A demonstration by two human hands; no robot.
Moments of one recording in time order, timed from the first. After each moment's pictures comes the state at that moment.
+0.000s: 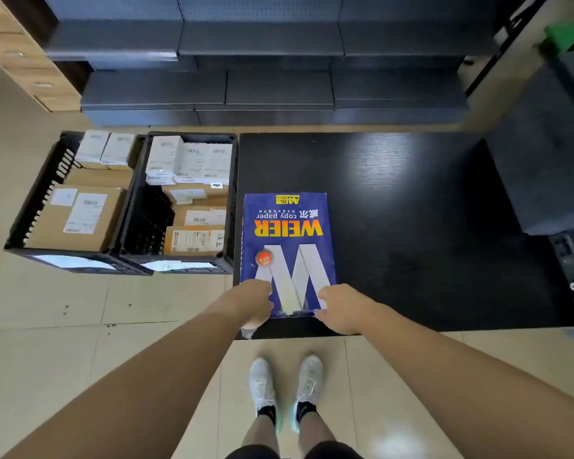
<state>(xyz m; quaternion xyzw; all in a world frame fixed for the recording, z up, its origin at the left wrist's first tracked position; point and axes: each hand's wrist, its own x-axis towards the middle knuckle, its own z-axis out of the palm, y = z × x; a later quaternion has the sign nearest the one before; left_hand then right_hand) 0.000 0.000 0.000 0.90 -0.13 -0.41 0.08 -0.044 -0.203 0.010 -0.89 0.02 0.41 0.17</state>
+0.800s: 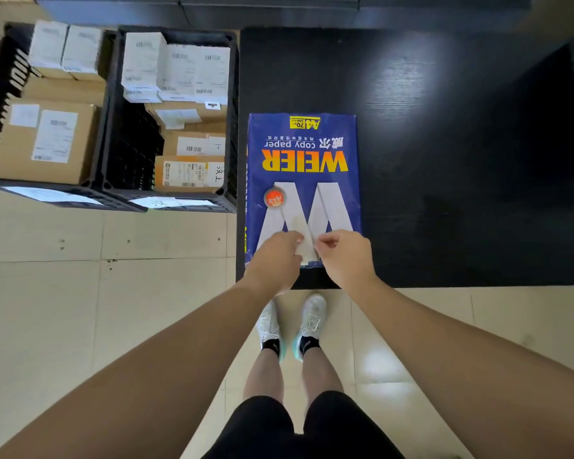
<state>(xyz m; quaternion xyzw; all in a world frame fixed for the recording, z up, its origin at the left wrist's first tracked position) -0.024 -0.018 -0.068 0.90 -0.05 -0.33 0.28 -0.042 -0.160 -0.070 -0.90 0.22 0.18 0.33</state>
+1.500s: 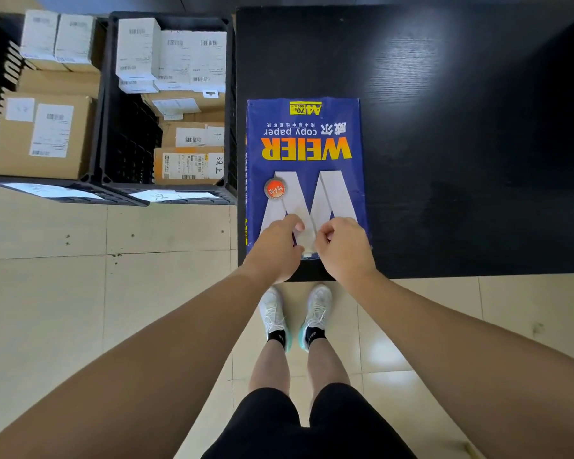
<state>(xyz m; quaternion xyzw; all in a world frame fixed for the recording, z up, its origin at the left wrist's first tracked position) -0.018 -0.016 -0.071 0.89 -0.05 -0.33 0.30 -0.045 -0.155 -0.084 -0.92 0.20 0.14 0.31</state>
